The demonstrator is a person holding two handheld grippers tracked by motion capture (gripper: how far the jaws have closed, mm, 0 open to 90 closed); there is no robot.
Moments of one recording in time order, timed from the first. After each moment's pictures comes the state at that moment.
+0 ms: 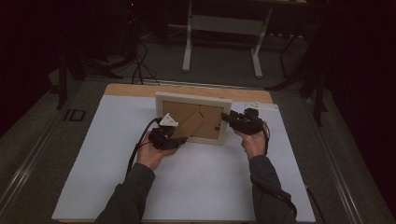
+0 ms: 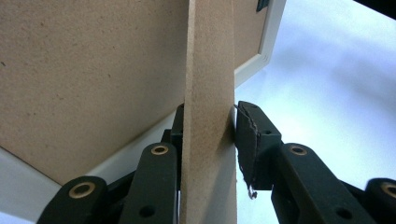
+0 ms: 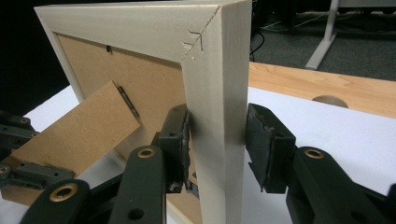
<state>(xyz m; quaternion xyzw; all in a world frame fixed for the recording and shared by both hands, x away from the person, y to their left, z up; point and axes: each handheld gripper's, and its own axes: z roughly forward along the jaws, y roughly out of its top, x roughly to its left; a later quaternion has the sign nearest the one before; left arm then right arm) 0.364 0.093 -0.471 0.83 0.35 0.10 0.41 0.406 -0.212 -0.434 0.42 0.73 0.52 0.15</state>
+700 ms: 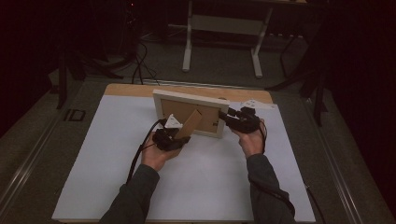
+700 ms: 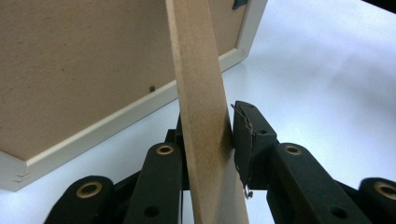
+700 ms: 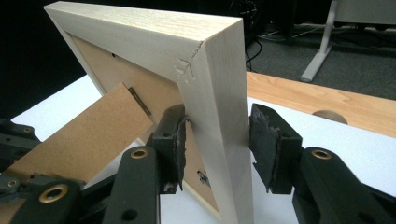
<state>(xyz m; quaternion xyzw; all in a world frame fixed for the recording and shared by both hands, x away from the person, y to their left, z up) 0.361 0.080 -0.472 0.83 0.35 0.13 0.41 0.405 -0.199 -0.426 0.41 0.73 0.52 0.17</state>
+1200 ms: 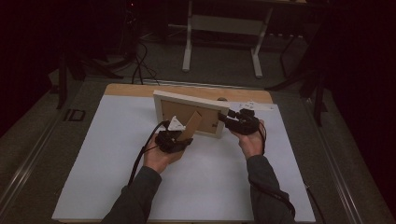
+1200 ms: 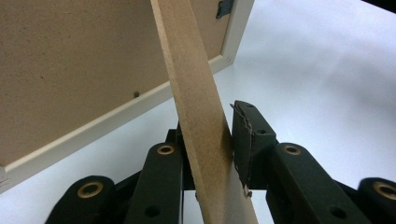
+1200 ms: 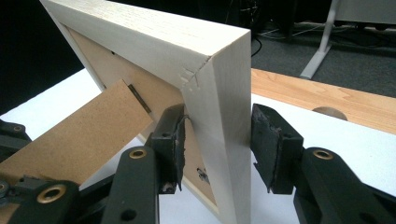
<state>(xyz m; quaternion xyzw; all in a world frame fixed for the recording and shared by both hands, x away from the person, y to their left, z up) 0.355 0.072 -0.473 0.83 0.34 0.13 0.41 0.403 -0.199 -0.432 0.40 0.74 0.51 0.18</state>
